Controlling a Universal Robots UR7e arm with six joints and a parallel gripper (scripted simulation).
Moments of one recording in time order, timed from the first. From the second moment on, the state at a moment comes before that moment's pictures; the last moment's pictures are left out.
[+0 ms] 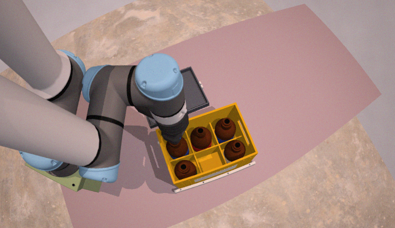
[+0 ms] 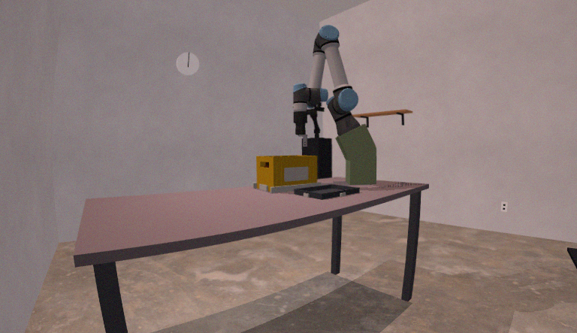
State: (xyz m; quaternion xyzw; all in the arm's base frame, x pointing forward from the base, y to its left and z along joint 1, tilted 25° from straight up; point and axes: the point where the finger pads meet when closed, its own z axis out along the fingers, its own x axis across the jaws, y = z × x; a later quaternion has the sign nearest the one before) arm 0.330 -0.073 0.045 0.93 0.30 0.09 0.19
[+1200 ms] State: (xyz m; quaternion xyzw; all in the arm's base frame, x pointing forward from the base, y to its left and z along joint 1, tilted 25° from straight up) arm 0.409 -0.079 0.076 0.93 0.30 0.10 0.20
